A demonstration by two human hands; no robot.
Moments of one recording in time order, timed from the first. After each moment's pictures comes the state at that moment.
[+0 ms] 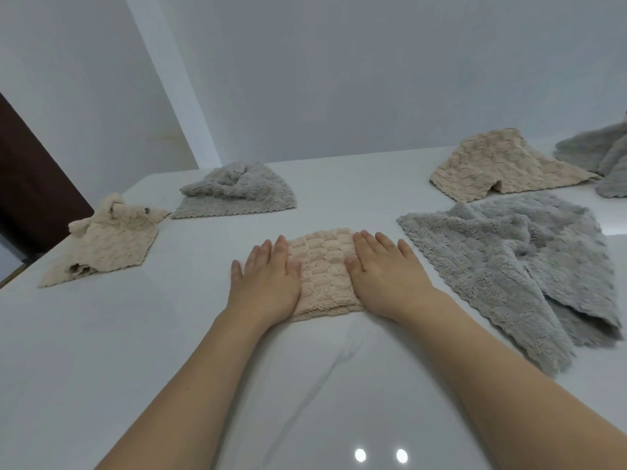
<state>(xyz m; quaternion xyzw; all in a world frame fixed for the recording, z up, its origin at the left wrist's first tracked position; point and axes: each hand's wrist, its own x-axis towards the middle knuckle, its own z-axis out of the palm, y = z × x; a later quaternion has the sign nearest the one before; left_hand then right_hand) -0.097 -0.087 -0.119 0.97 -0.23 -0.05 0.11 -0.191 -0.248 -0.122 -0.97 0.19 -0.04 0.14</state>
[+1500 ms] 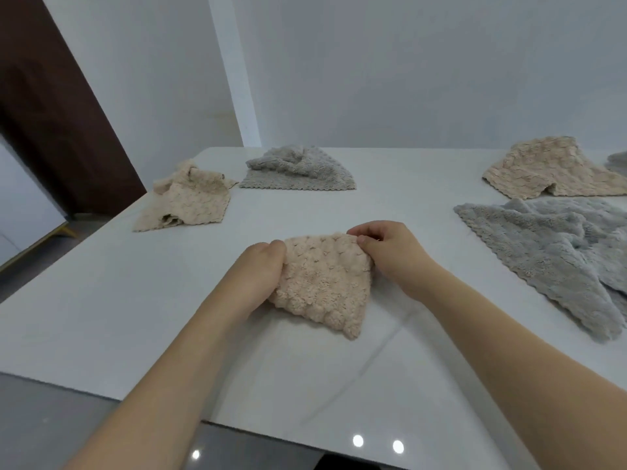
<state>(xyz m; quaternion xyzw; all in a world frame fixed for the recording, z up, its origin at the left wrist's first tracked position) -0.116 0.046 -0.083 0.89 -0.11 -0.10 0.44 -0.180 -0.151 -0.093 -0.80 0.16 -0.13 0.57</state>
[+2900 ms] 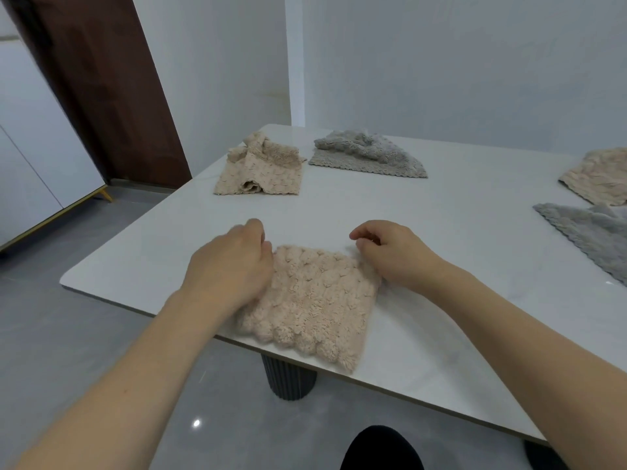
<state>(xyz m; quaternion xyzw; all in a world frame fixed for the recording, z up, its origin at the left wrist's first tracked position) -0.108 0.210 -0.089 0.97 -0.18 0.12 0.12 -0.160 -0.025 -0.086 -0.94 0.05 -0.05 0.34</state>
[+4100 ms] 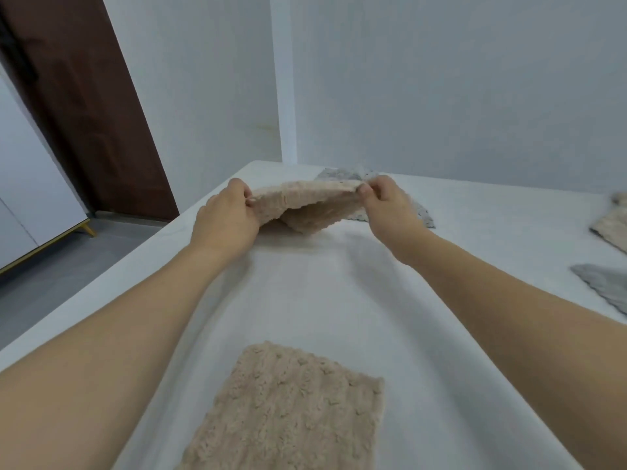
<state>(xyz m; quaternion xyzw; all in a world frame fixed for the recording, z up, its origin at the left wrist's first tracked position) 0.086 0.139 -0.066 0.93 -0.17 0.21 0.25 0.004 -0.087 -0.056 -0.84 0.10 -0.24 0.48</state>
